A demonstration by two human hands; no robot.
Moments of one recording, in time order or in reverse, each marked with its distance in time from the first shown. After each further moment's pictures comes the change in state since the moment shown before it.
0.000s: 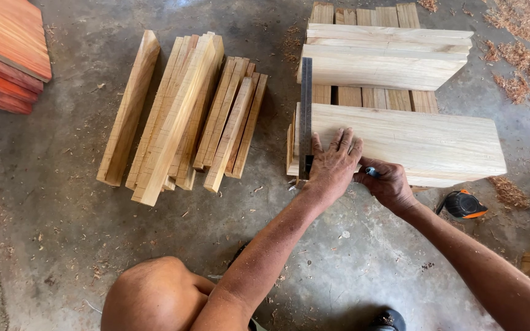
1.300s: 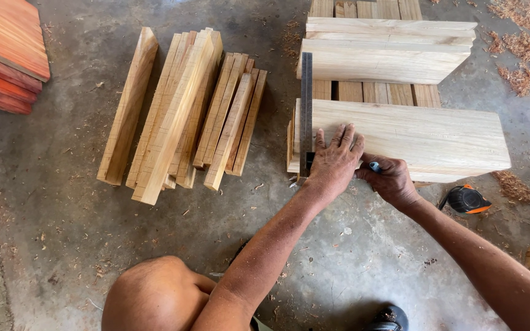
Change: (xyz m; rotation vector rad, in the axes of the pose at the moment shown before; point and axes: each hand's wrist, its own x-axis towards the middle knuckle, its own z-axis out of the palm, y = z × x) left_hand 0.007 -0.003 0.019 0.039 0.049 0.026; right_hand 0.000 0.008 -0.001 0.136 -0.041 0.012
